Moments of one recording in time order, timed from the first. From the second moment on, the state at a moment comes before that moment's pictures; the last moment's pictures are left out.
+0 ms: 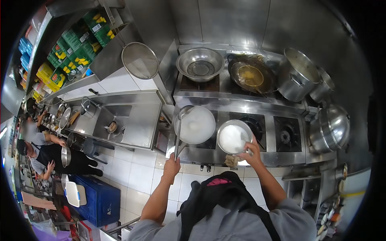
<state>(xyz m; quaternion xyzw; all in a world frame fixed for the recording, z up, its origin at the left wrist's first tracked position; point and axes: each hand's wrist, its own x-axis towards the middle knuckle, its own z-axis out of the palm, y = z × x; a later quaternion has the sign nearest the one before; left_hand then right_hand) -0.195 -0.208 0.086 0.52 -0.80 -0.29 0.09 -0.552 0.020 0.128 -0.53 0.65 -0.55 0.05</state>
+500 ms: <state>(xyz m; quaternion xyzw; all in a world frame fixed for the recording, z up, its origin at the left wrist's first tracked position) -0.204 -0.201 0.117 0.27 0.04 -0.96 0.07 -0.565 -0.129 0.159 -0.55 0.71 -0.44 0.06</state>
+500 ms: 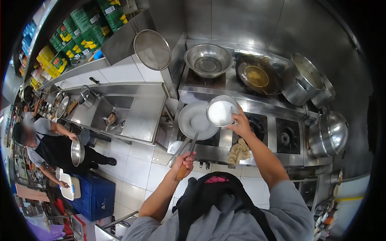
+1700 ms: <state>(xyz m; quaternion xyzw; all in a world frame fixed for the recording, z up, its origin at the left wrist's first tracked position) -0.195 -0.206 0.154 0.50 -0.41 -0.76 0.06 -0.588 -0.197 0.152 -0.59 0.76 -0.25 0.07</state>
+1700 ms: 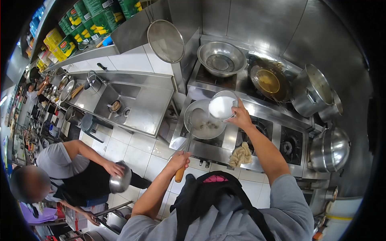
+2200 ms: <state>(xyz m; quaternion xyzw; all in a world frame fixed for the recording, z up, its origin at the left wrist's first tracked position) -0.234 -0.179 0.063 0.42 -0.40 -0.80 0.12 -0.586 -0.192 0.167 -0.60 0.74 -0.29 0.06</state>
